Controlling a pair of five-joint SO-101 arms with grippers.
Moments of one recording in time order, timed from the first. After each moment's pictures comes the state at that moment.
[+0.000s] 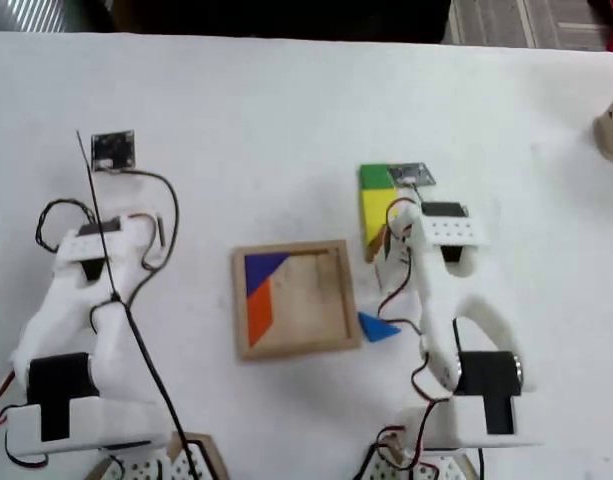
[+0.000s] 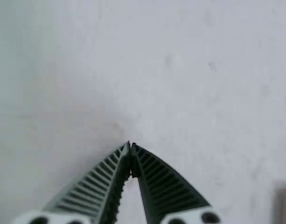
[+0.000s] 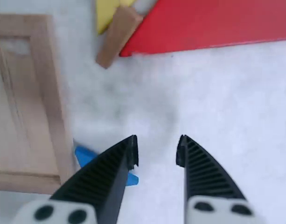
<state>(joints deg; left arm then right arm) -14.7 -3.2 44.3 31.7 0.0 -3.7 -1.8 33.8 65.5 11.4</state>
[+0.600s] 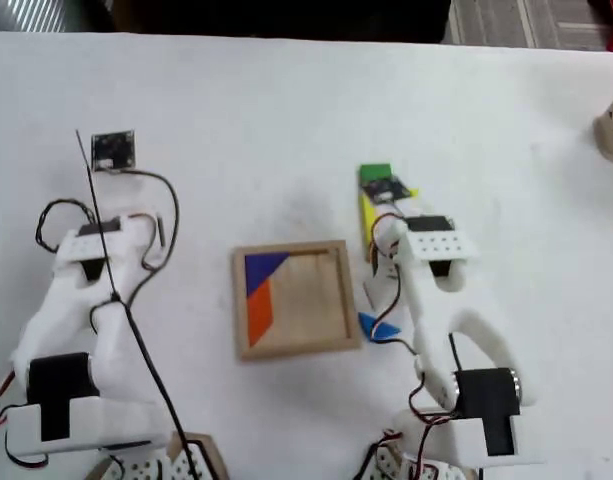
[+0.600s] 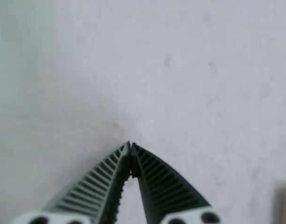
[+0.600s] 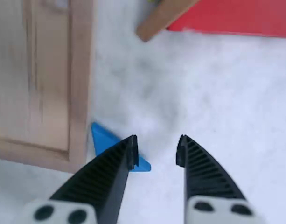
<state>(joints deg) -14.7 -3.2 44.3 31.7 0.0 -7.8 -6.0 39.2 66.2 18.2</state>
